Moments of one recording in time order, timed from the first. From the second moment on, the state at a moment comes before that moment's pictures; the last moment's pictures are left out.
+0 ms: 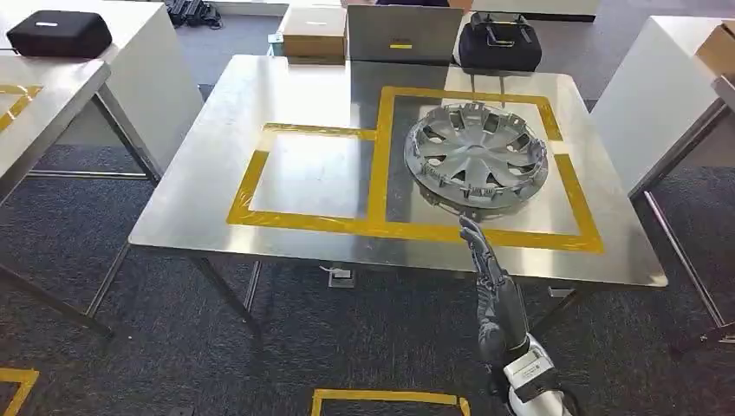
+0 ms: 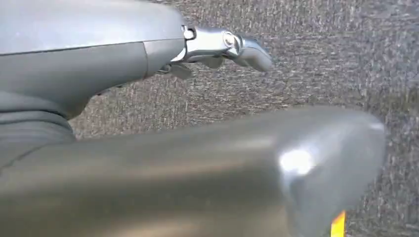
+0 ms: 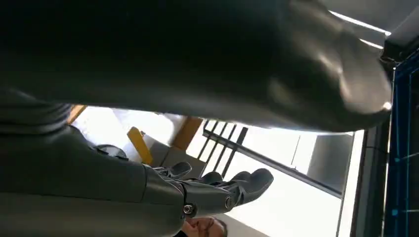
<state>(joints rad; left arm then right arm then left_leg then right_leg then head) -0.08 -0.05 0.82 -0.20 -0.71 0.17 -0.32 -0.06 -0.19 0.49 -1.62 0.11 -0.21 -0.70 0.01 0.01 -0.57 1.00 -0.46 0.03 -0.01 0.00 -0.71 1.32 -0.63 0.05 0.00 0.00</state>
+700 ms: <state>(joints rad) -0.07 -0.05 0.84 -0.20 -0.69 0.17 -0.33 -0.03 -0.16 0.41 -1.60 0.15 -0.16 -0.70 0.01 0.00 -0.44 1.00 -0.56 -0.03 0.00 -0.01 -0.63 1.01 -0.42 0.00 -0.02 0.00</state>
